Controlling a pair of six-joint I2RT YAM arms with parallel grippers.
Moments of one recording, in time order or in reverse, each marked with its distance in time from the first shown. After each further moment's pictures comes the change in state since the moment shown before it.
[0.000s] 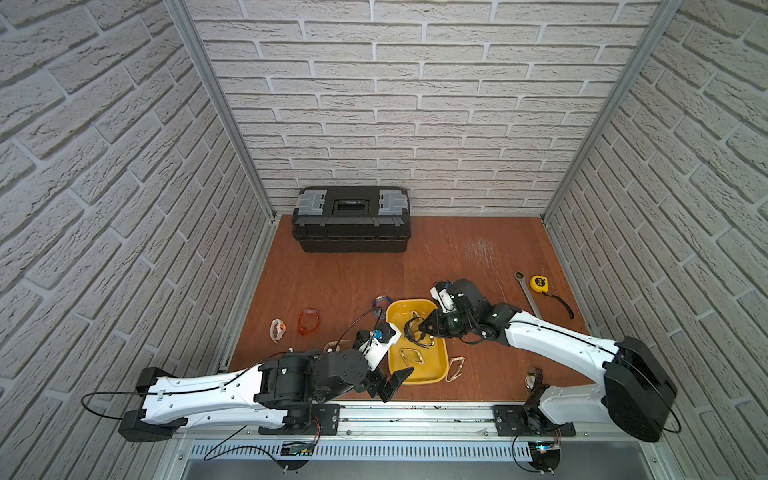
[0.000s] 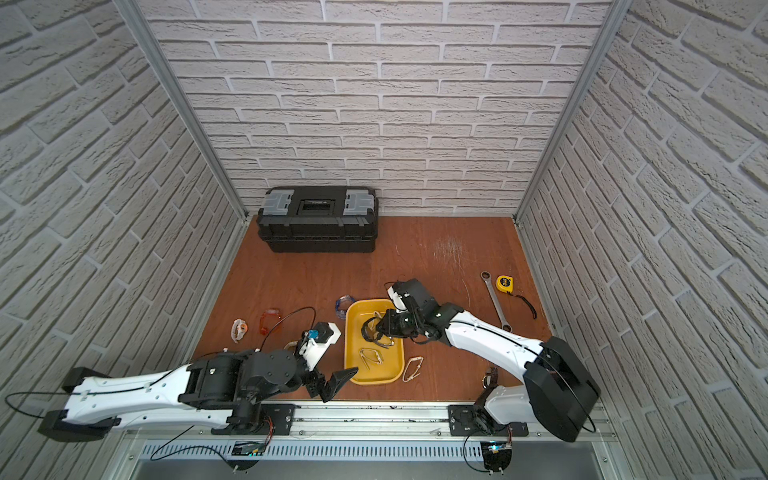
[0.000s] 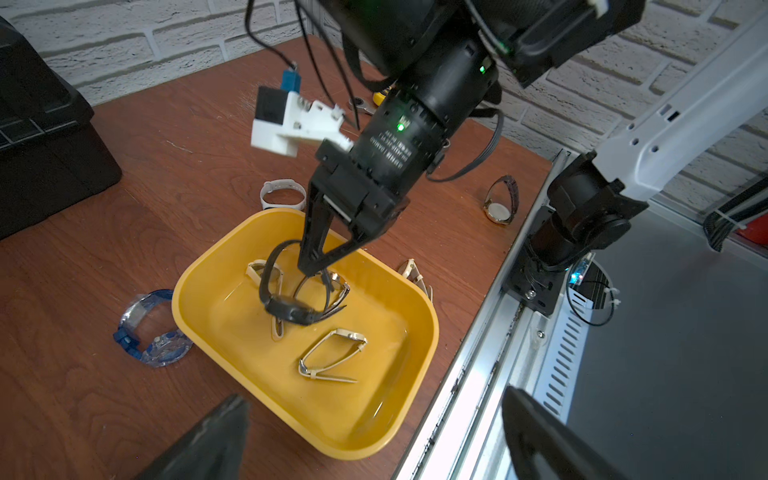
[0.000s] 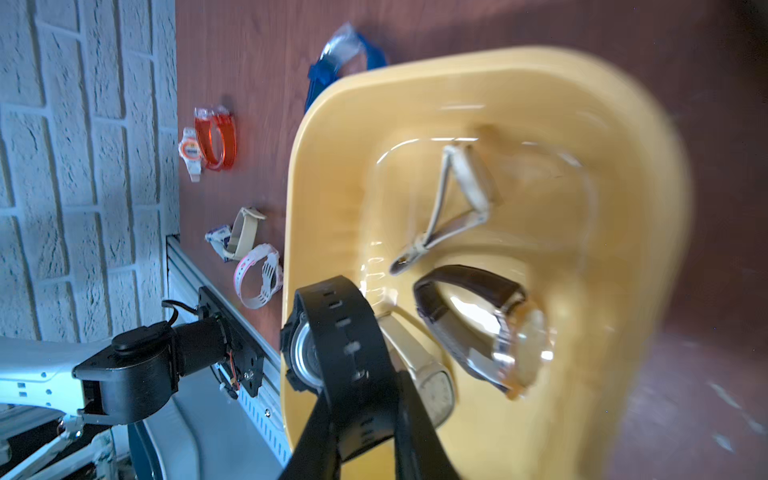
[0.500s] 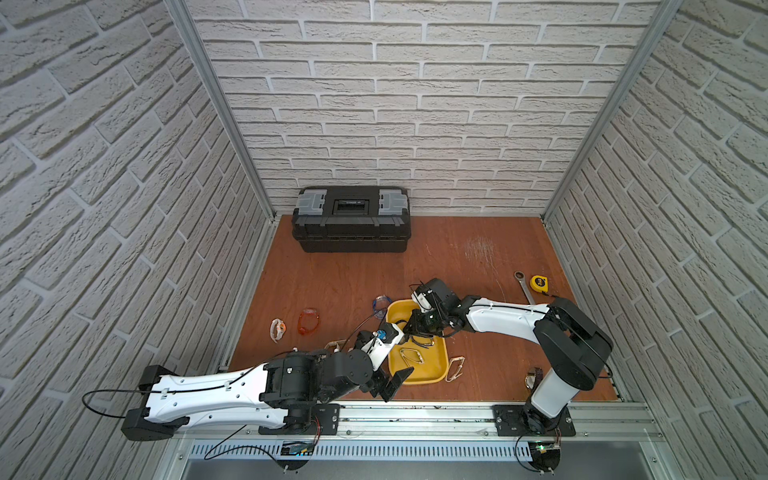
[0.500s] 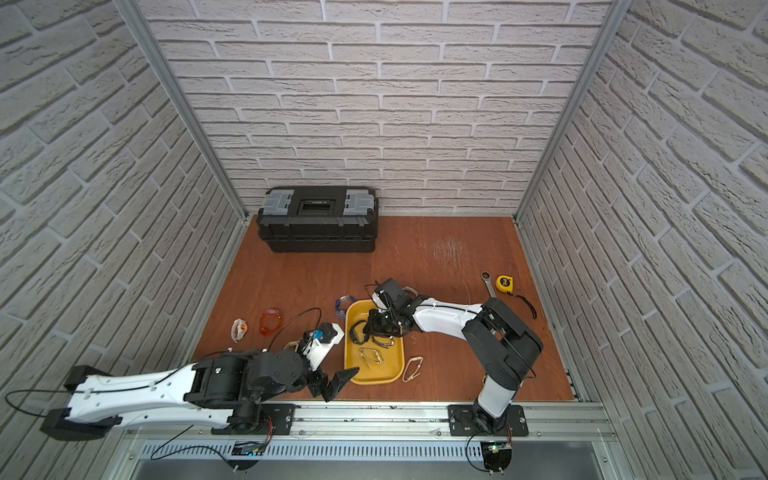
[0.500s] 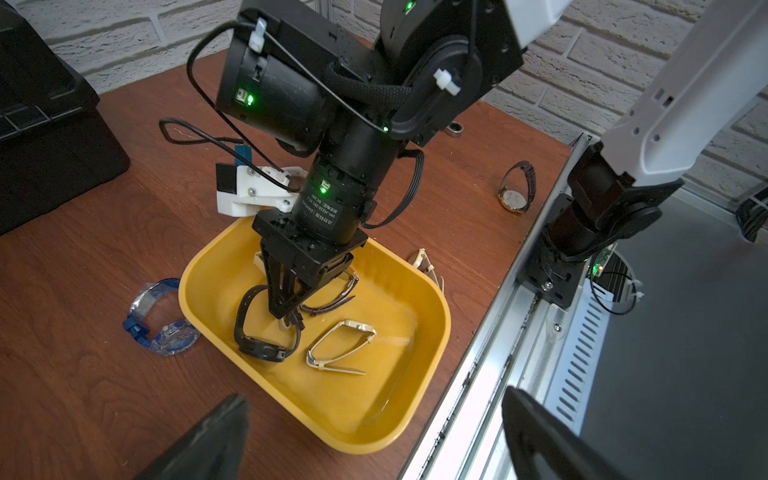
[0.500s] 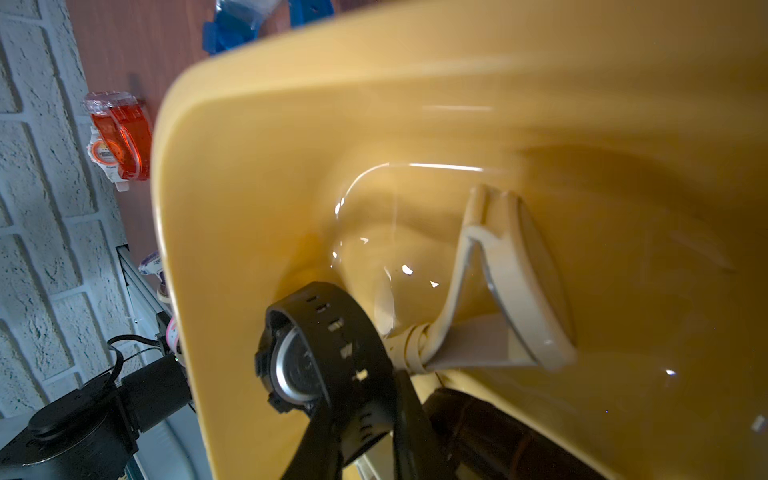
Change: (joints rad) left arm 0.000 0.036 0.004 -0.015 -0.016 -0.003; right arm 0.019 0.320 0.110 0.082 -0.020 0.031
